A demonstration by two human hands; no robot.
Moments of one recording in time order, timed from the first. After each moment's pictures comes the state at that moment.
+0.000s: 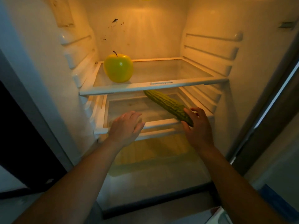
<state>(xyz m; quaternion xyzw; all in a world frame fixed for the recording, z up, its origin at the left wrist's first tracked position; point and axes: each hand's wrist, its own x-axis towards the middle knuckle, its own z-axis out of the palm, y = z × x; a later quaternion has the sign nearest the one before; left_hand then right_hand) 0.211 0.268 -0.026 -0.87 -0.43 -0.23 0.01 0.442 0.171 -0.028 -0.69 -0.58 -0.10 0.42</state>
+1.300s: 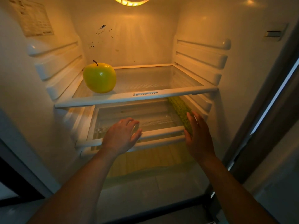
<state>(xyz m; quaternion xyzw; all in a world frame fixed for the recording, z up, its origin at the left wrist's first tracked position) 0.248 0.281 -0.027 -0.87 -0.45 -0.19 0.05 0.490 0.180 -0.038 -0.70 -0.60 -0.11 0.39</state>
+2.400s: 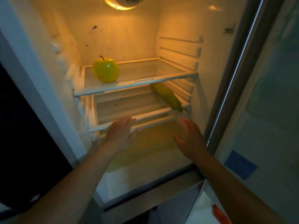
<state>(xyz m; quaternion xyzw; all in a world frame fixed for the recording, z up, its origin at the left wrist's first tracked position) 0.200 0.217 -0.019 -0.92 -0.36 -0.17 0.01 0.409 0.073 -0.034 -0.75 -0.56 -0.01 0.36</state>
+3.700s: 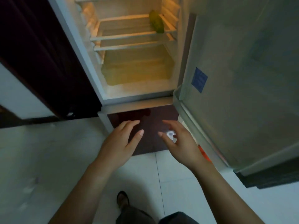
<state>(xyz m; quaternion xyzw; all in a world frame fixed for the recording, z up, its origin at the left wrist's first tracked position) 0.180 -0.248 -0.081 -0.81 -0.50 -0.20 -0.23 0.379 -0.294 -0.109 -0.64 -0.63 0.20 0.39</state>
